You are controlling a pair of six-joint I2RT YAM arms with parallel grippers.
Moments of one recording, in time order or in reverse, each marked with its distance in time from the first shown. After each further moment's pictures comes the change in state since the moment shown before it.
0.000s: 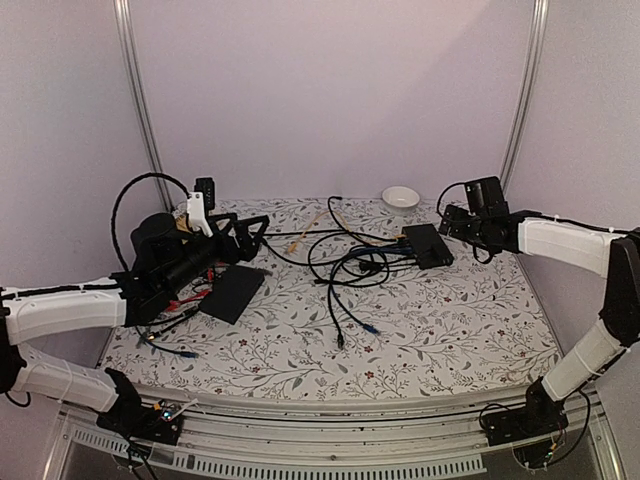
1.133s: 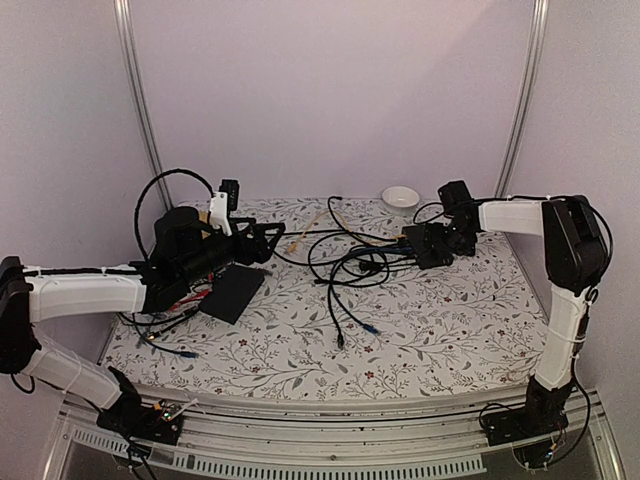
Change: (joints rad) left arm 0.023 0.165 0.082 -0.021 0.114 0.023; right arm -0.072 0.475 0.354 -0.206 -0.169 -0.159
